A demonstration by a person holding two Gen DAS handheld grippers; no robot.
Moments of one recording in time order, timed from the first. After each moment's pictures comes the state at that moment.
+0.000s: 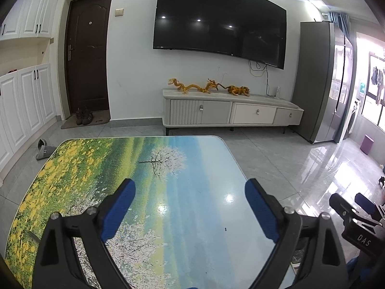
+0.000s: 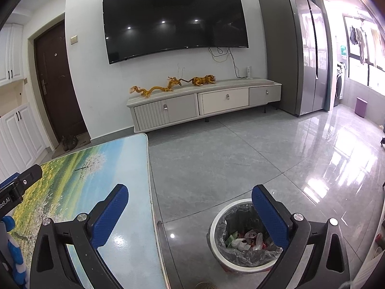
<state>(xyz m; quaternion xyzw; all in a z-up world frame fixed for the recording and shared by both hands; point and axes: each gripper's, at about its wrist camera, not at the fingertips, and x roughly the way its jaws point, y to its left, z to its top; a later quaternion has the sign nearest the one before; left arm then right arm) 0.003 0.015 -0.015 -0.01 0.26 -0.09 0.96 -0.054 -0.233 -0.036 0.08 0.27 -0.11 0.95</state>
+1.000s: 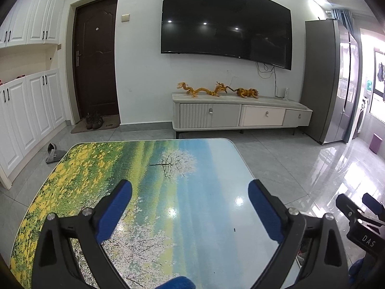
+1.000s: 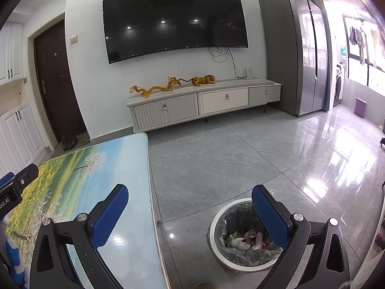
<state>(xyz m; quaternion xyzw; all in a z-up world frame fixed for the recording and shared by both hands) -0.004 0.015 -0.015 0.00 0.25 -0.06 0.97 -0.056 -0.232 -0.039 0.08 0.27 -0.11 0.95</state>
